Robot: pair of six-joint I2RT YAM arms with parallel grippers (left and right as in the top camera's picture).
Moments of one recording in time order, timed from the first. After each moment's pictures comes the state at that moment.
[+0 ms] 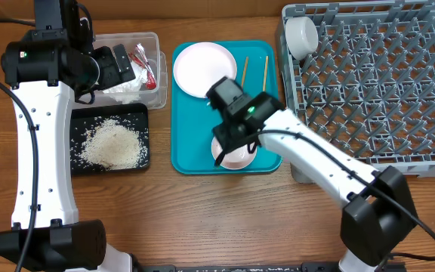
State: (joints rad) left arm 0.07 1.71 1.94 -1.31 0.06 -0.31; right arm 0.68 1.86 1.54 -0.99 0.07 0.22
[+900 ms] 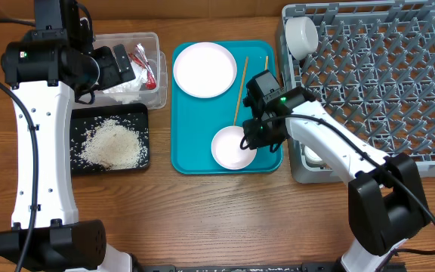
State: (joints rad) left arm 0.07 1.71 1.94 -1.31 0.06 -0.31; right arm 0.49 1.86 1.35 -0.88 -0.13 0.20
